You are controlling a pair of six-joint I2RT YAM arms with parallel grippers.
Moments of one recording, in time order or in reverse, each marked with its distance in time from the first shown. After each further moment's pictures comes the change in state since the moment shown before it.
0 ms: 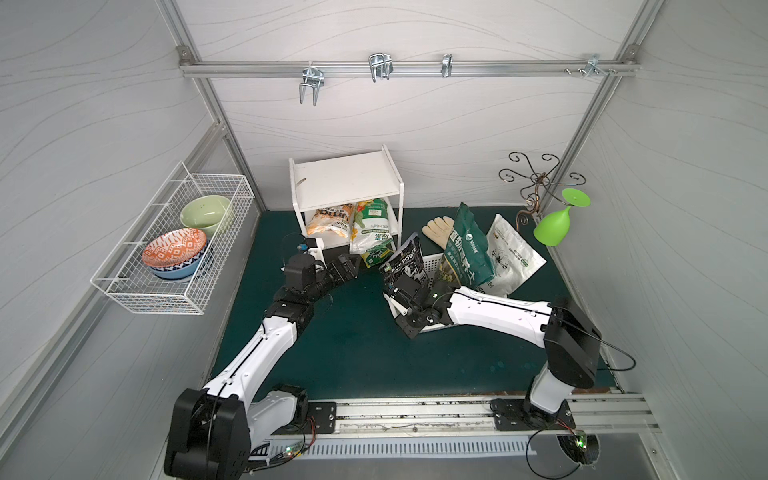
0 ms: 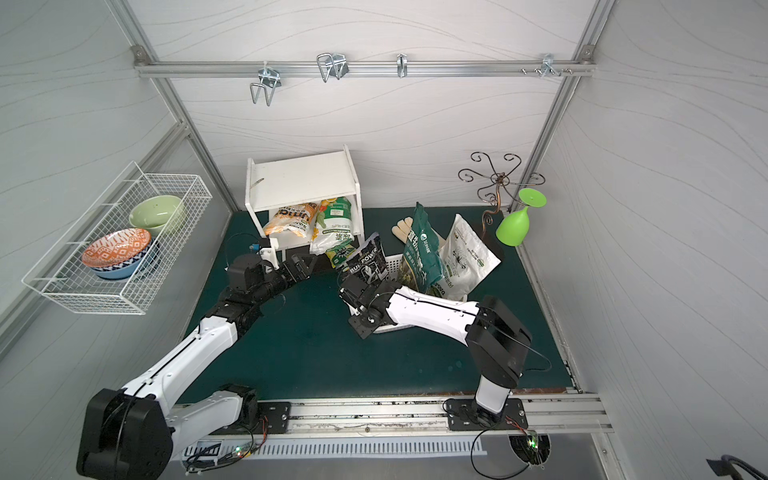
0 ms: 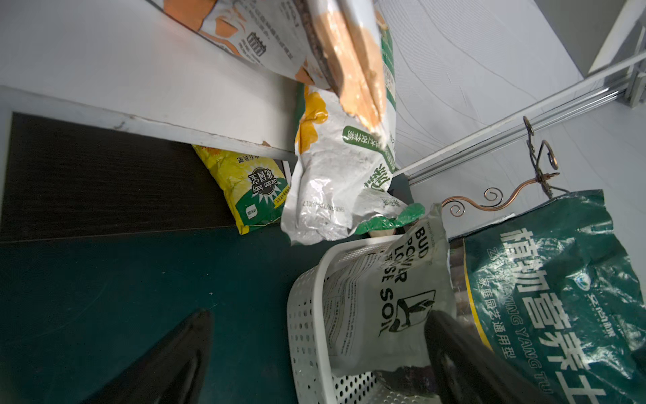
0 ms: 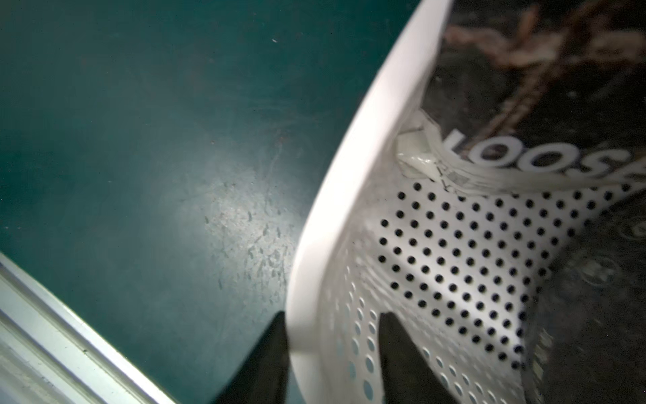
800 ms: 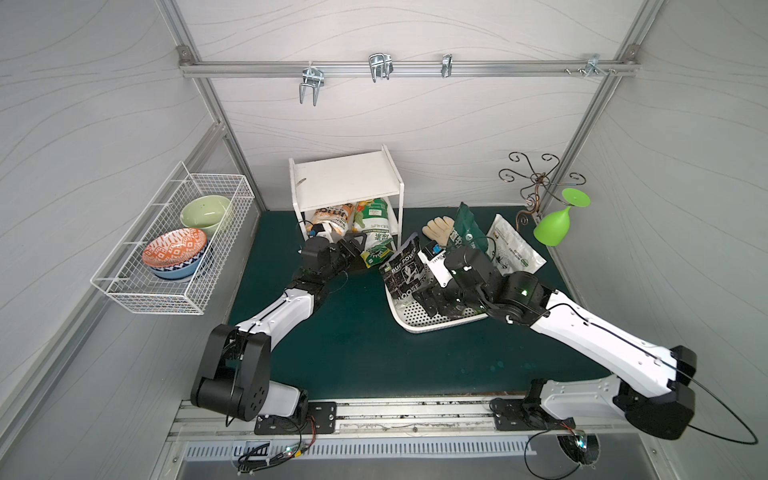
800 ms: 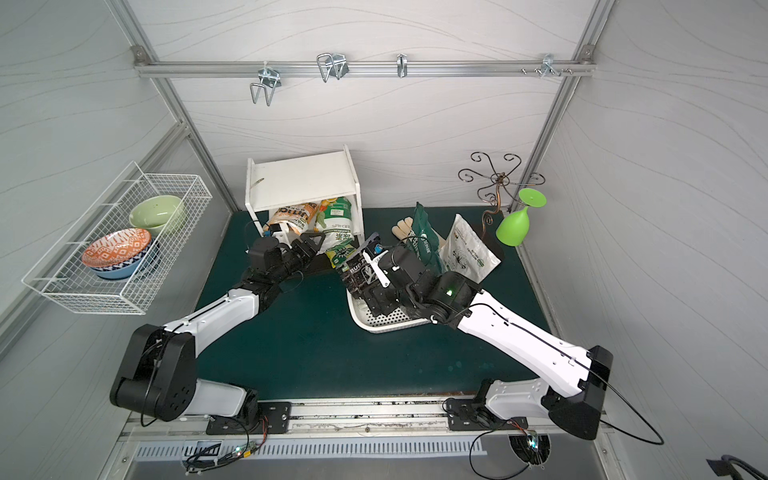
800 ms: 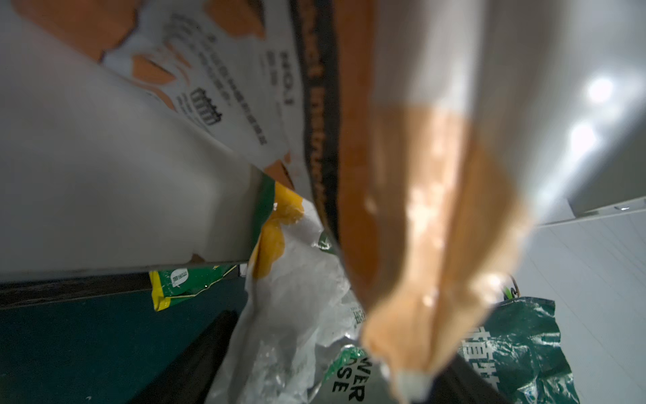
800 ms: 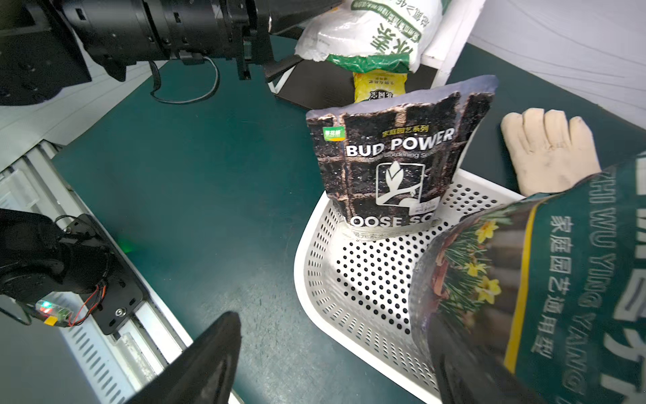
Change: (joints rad) left arm -0.048 0.308 0.135 0.290 -0.045 -0.254; right arm -0.049 -0.454 0.071 -0.064 0.084 -0.005
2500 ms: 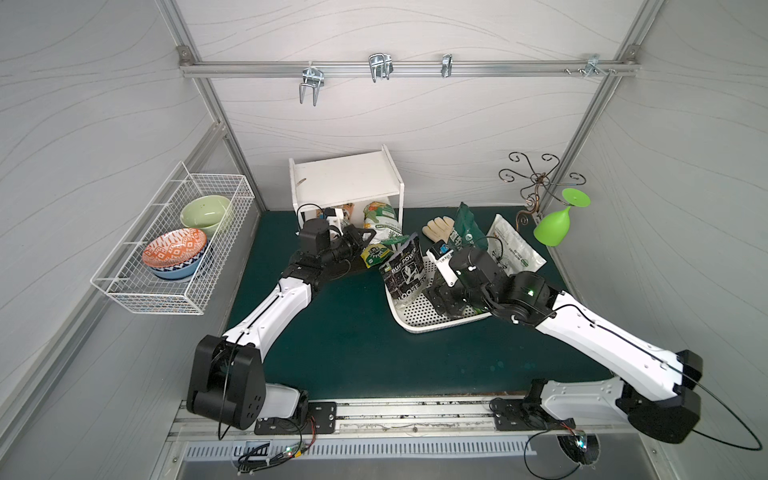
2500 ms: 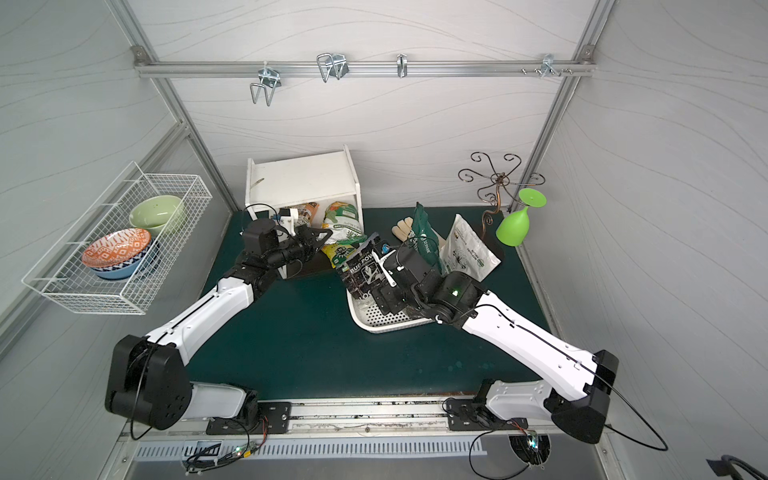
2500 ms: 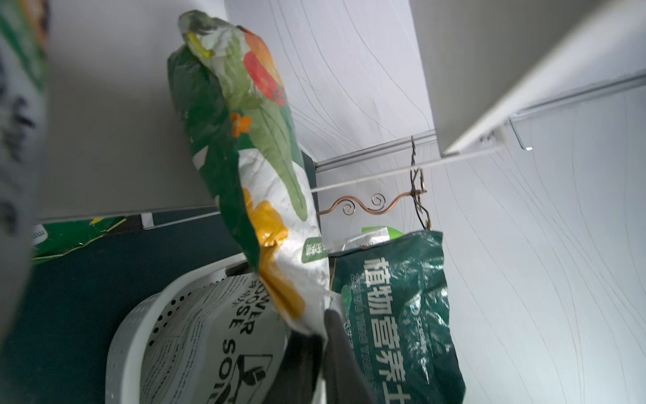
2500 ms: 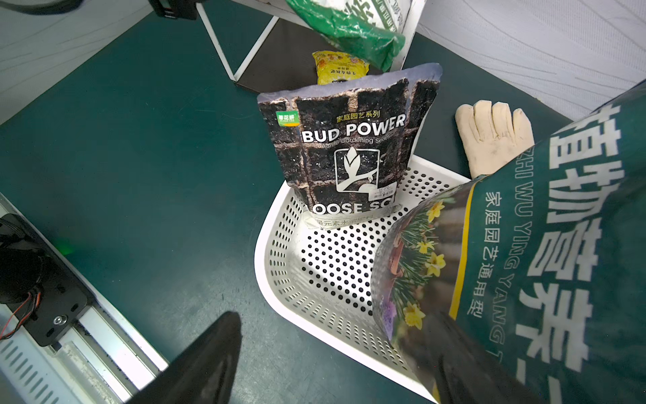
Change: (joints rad) left arm -0.037 -0.092 0.172 -0.212 0.250 -0.038; right arm -0.008 -0.014 0.000 -0.056 0.078 -0.030
